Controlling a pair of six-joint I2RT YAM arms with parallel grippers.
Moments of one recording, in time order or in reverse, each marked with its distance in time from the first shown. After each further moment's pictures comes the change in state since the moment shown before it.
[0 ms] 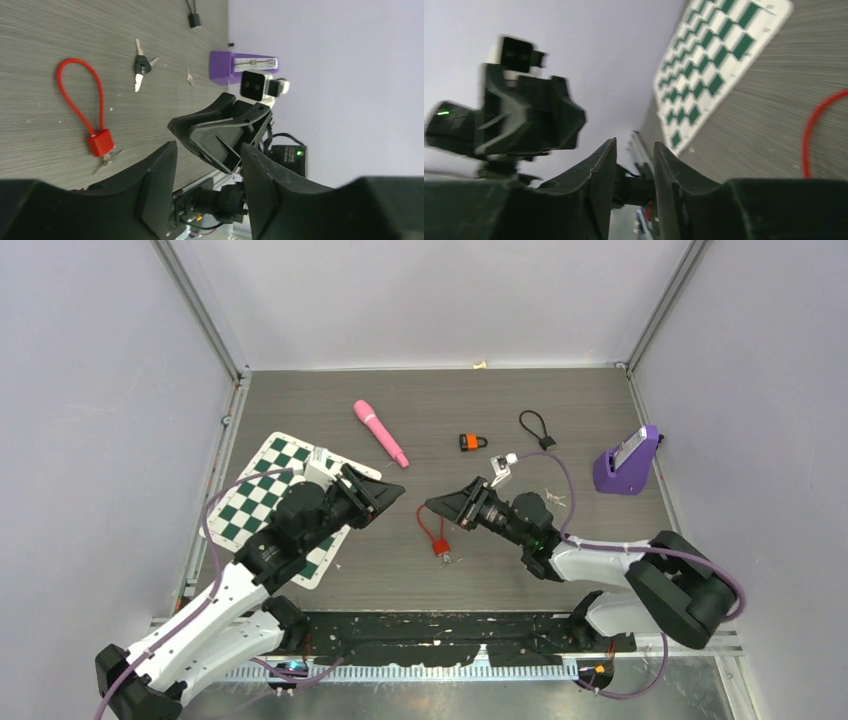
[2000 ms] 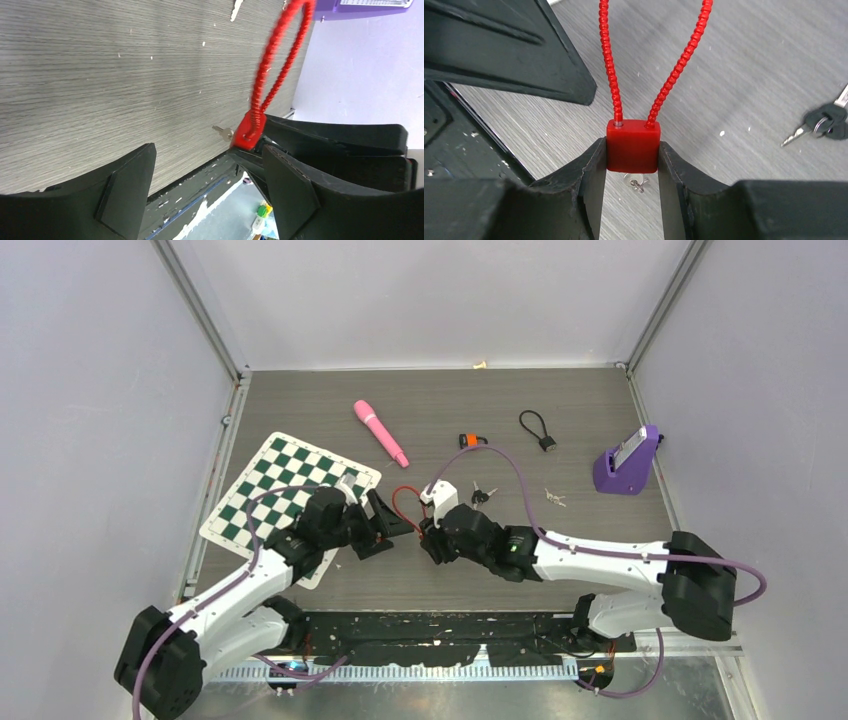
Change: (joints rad) left arm 0.118 0.219 -0.152 -0.039 0.311 0.138; right arm 0.383 -0.042 0.424 -1.208 0.478 -0.927
